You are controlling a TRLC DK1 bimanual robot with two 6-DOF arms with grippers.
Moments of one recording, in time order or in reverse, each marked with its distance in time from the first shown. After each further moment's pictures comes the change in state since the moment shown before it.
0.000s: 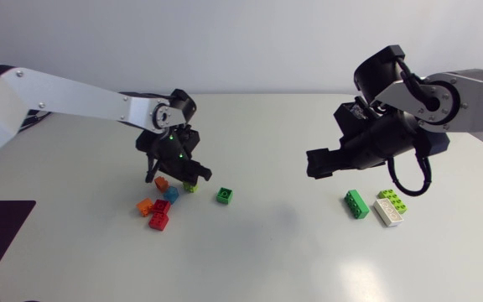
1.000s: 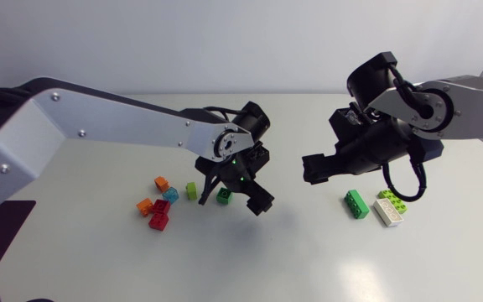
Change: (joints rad) left arm -0.350 0.025 0.060 0.098 0.013 0.068; right arm 0.024 0.000 -0.024 0.014 0.012 0.019
